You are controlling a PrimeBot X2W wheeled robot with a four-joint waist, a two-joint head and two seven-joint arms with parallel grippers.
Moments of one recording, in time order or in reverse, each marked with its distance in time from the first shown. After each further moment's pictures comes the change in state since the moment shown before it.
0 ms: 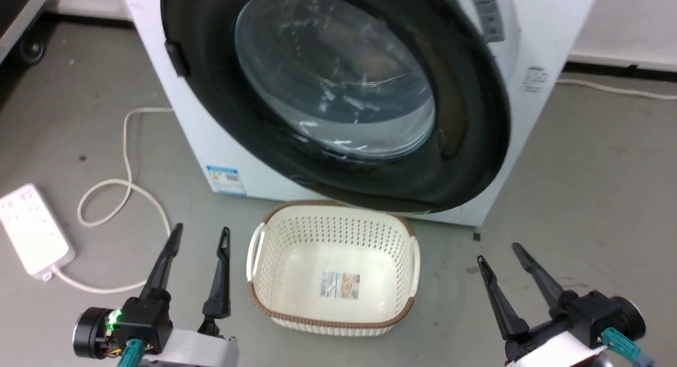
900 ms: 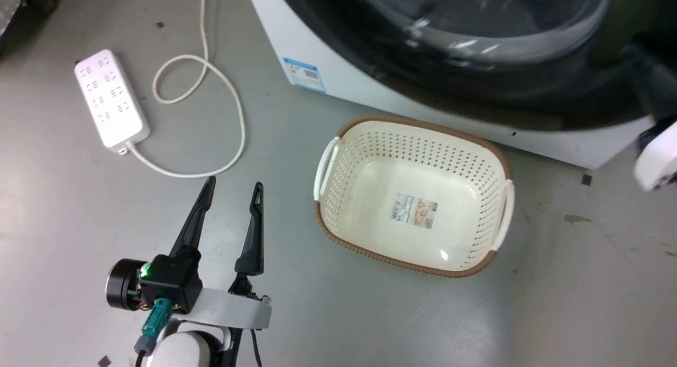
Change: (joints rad) left arm -0.142 -0.099 -0.013 0.032 0.044 -0.034 0.000; right arm -0.664 -0.416 0.112 0.219 0.199 0.002 0.236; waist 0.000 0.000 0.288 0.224
